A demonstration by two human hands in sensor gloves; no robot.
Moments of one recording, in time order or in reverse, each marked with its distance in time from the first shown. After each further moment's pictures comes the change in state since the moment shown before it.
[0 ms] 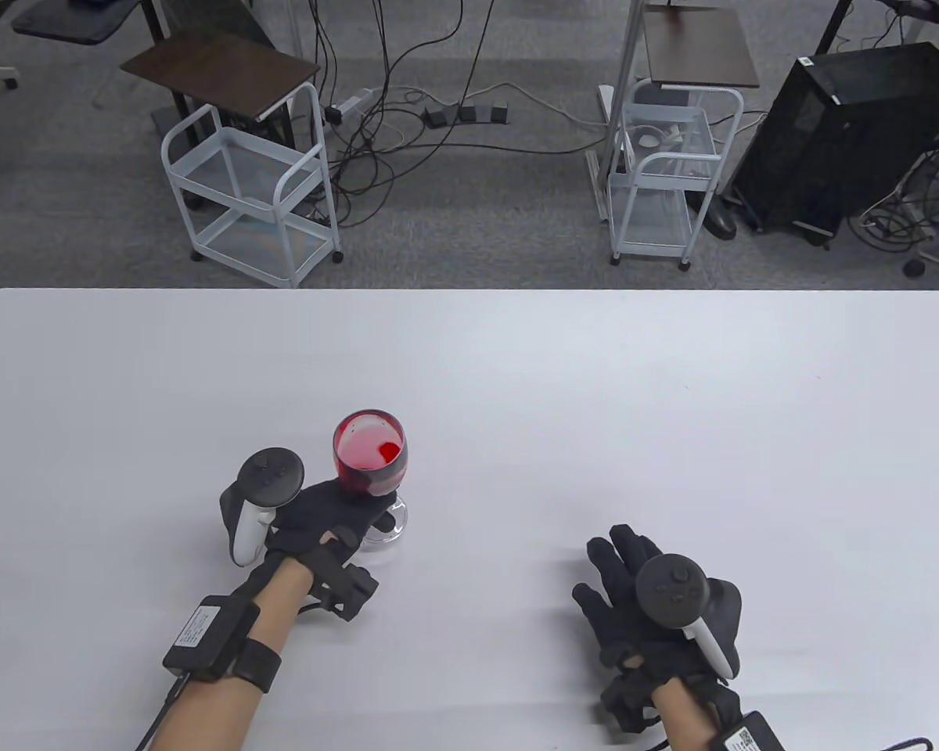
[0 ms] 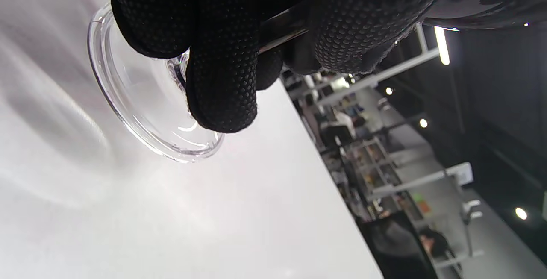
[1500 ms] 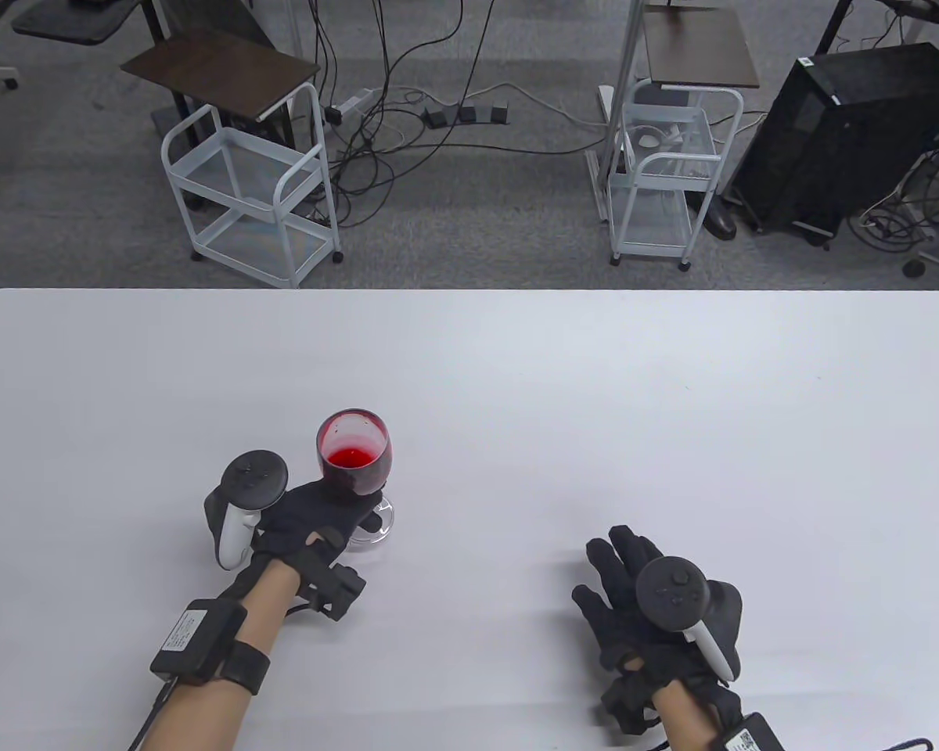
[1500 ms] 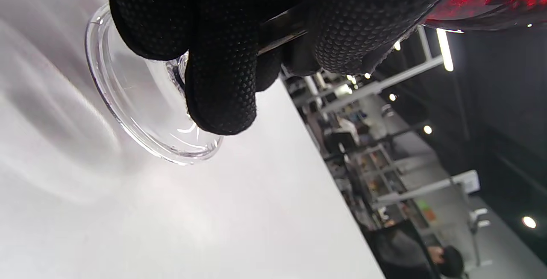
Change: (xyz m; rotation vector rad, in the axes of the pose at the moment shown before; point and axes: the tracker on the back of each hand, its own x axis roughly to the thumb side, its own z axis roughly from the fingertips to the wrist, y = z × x) left_hand -0.007 0.013 0.003 0.026 0.019 -0.001; right_hand 0.000 0.001 0.000 0.006 -0.006 0.003
